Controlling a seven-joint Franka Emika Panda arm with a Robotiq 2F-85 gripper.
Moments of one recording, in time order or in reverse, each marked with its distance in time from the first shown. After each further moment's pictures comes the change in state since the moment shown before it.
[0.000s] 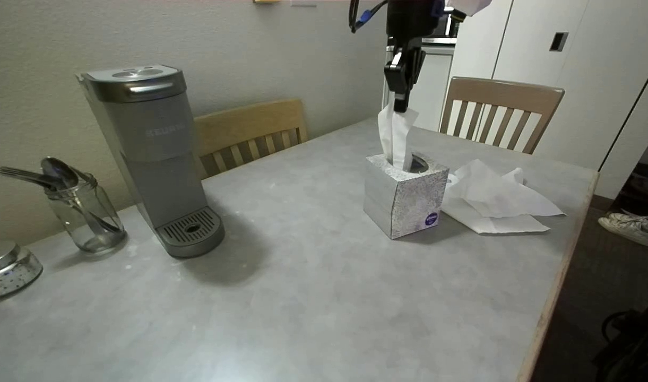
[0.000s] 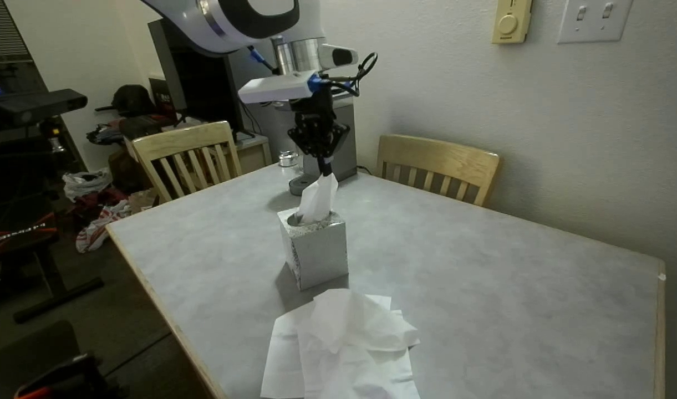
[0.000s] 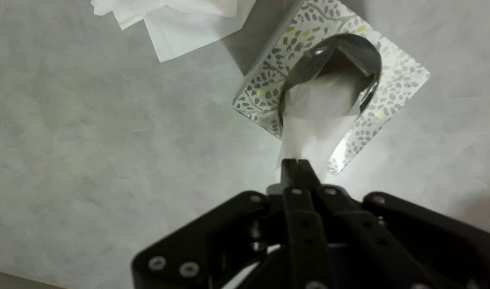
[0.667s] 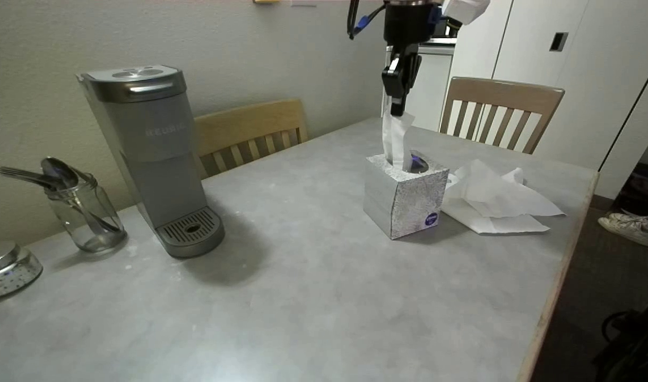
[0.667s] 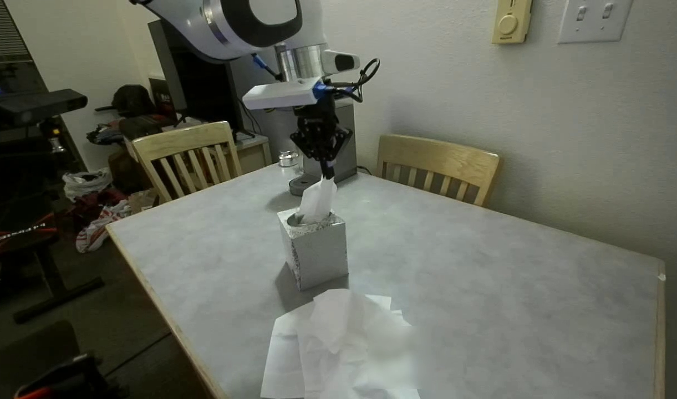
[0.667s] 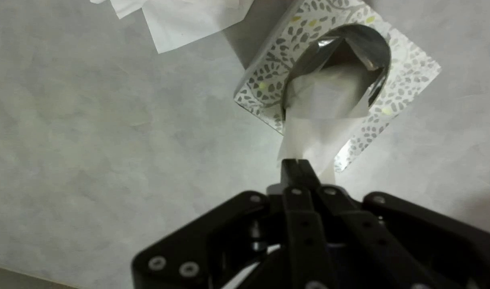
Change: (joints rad) arm -0.004 0.017 0.003 0.000 0.003 0.032 -0.018
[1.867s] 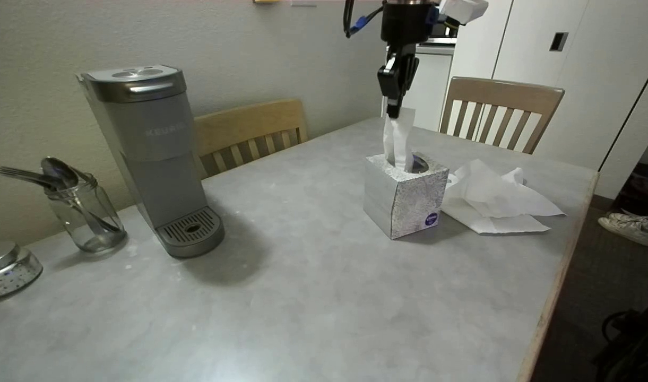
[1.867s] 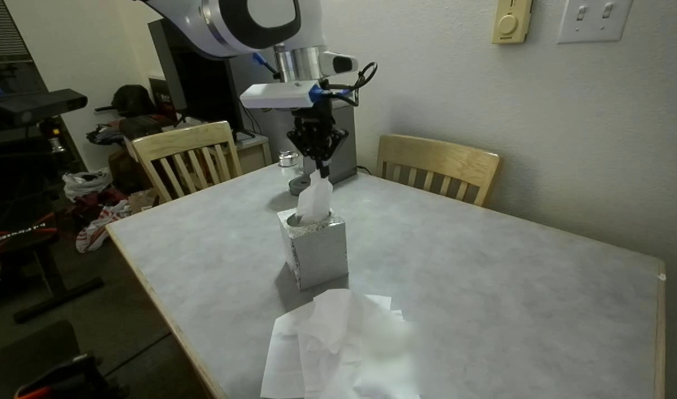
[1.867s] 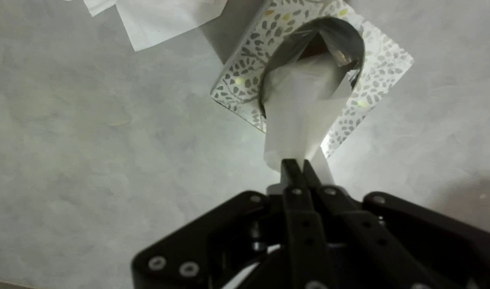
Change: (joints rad) arm -0.013 0.000 0.021 0.000 0.056 -0.001 -0.011
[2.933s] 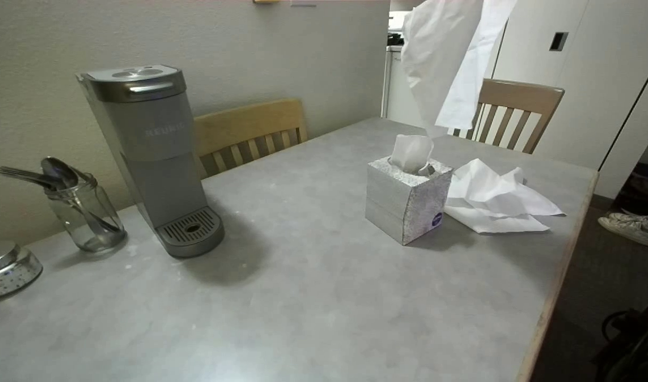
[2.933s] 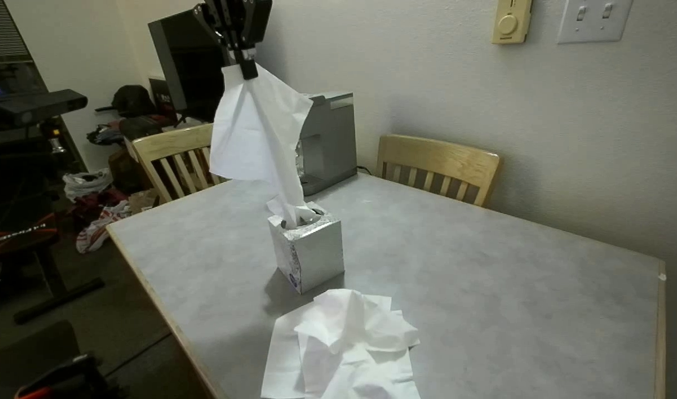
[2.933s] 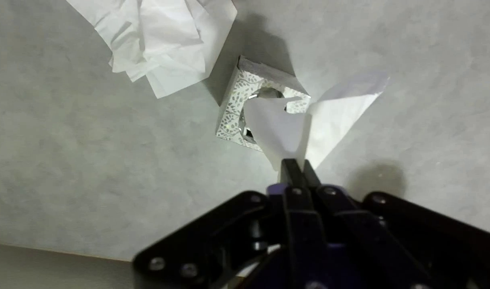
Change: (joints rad) arm -0.005 -0.523 -0.020 -0.152 0.047 -0.339 -0.011
